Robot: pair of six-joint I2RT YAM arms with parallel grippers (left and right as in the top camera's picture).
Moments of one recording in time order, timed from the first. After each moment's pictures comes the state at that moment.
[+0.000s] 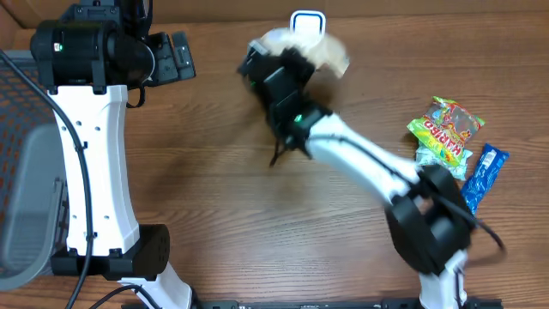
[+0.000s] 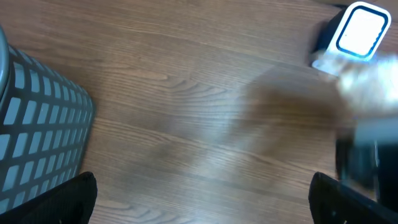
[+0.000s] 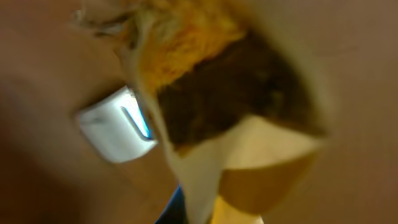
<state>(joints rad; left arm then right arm) -0.04 1.85 2.44 -1.62 -0.08 -0.29 0.75 2.02 1.63 -0.17 0.81 -0.70</state>
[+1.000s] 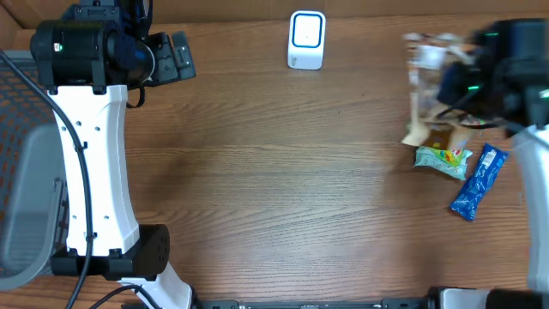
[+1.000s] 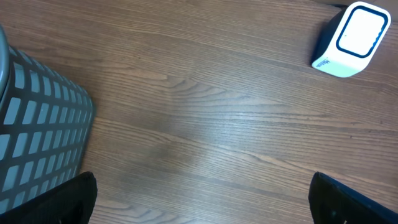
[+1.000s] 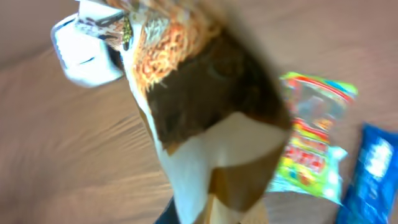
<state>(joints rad) -0.04 1.85 2.44 -1.62 -0.08 -0.29 -0.11 1.53 1.62 -1.08 -0.15 0.35</state>
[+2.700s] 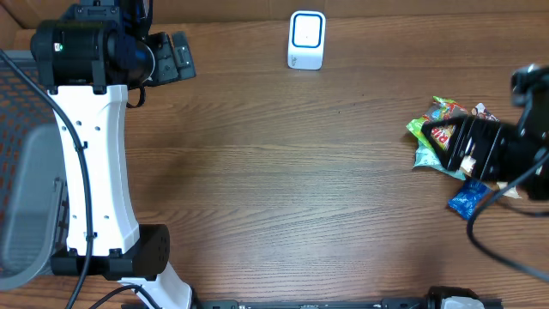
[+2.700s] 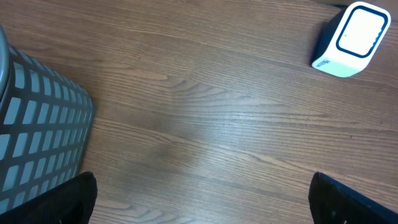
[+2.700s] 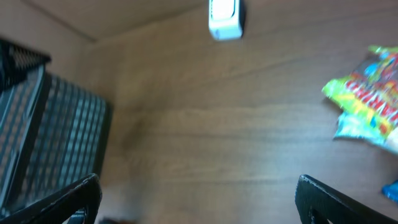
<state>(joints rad) -0.04 1.85 2.44 -1.62 -0.08 -0.29 -0.07 1.21 1.92 -1.57 -0.52 0.17</state>
